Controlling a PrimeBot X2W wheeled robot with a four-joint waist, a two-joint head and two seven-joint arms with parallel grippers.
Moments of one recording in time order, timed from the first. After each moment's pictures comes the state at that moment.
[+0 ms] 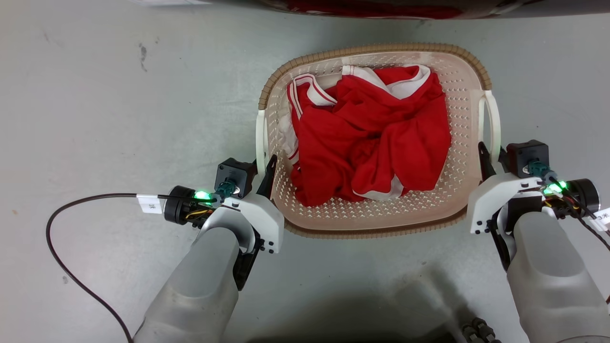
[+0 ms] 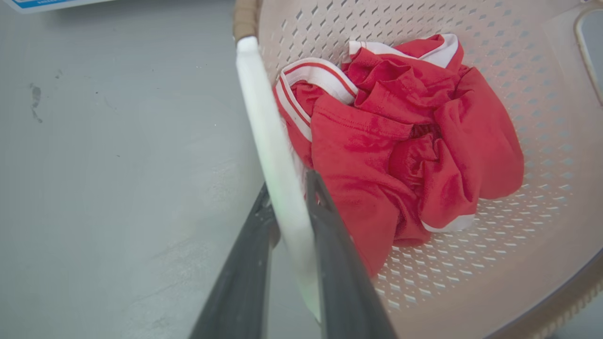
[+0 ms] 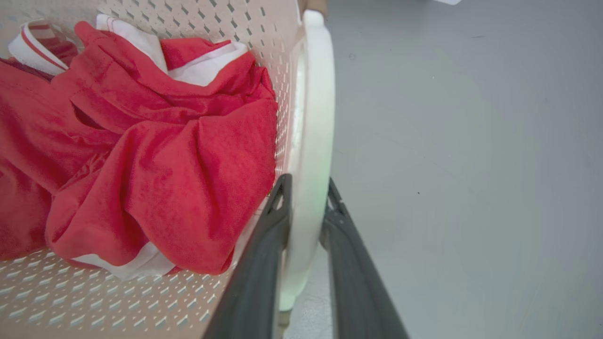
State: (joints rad) left arm -0.68 0.06 -0.44 0.87 -0.27 -0.06 -0.26; right arm -0.71 -0.07 -0.14 1.00 -0.23 0.13 -0.26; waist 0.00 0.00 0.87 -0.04
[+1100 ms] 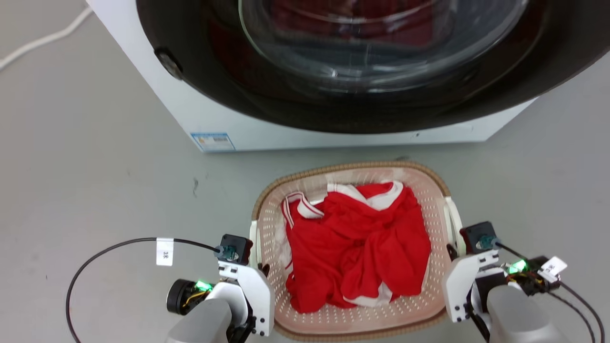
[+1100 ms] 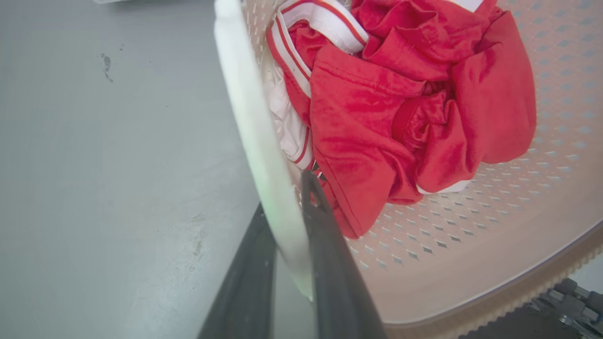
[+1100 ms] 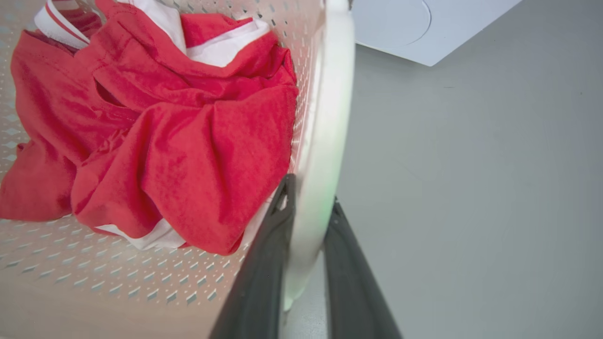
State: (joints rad) left arm -0.61 0.06 -0.74 1.18 -0.66 -0.13 -0.12; right arm -0.62 -0.06 0.06 1.29 -0.18 0.13 -0.23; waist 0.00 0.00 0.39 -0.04
